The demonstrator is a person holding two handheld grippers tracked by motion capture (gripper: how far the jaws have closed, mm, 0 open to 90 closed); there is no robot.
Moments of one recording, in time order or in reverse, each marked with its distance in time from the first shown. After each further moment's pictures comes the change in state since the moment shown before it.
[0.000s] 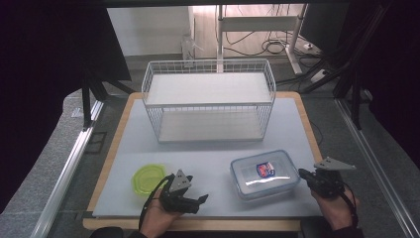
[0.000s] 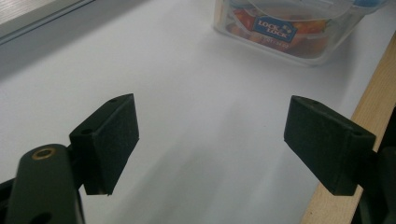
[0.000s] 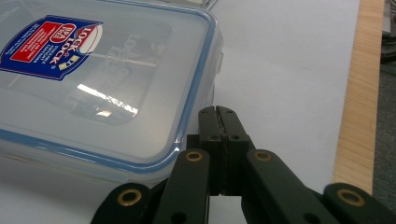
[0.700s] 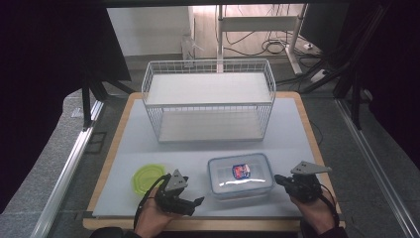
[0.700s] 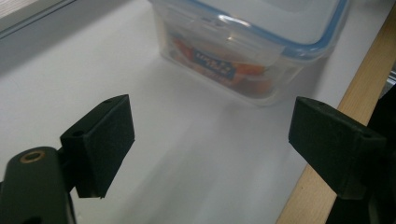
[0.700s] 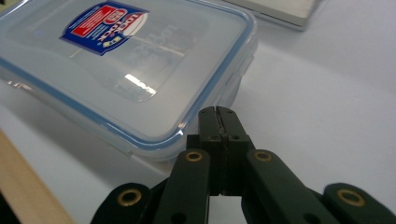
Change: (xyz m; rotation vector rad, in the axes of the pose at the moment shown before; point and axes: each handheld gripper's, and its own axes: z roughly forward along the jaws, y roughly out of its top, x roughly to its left) left arm 0.004 0.001 -0.015 0.054 -0.015 0.020; right arm 0.055 0.012 0.015 0.000 0.198 -0.076
